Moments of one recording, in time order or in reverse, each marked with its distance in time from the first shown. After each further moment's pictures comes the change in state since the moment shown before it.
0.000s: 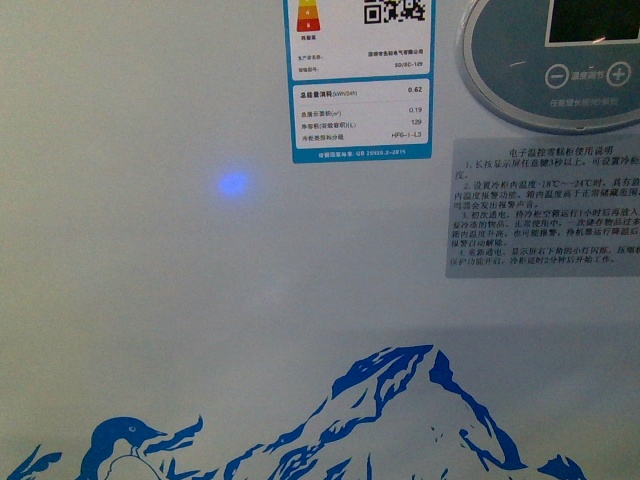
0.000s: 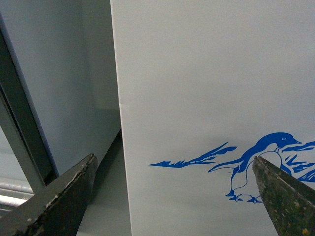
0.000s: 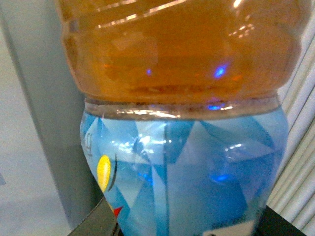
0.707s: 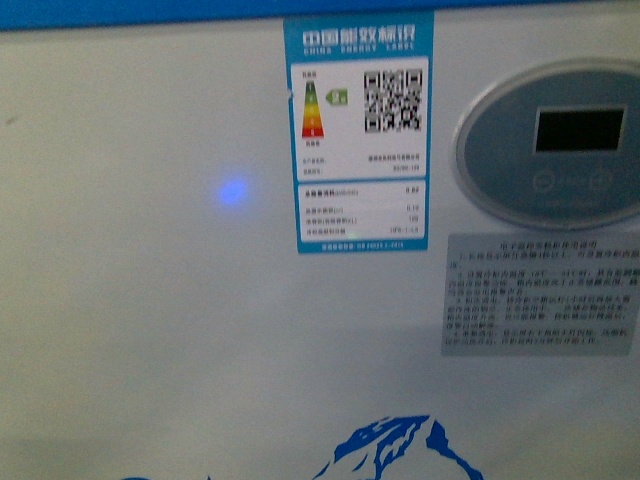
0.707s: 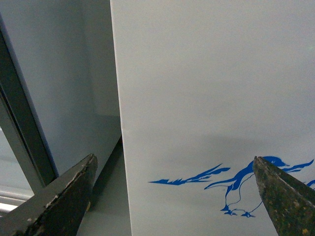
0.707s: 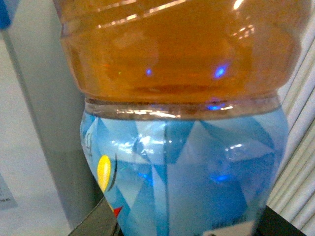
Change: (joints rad) left arm 0.000 0.000 0.000 0.000 0.000 0.000; right arm 0.000 0.000 -0.002 -0.001 -0.001 0.000
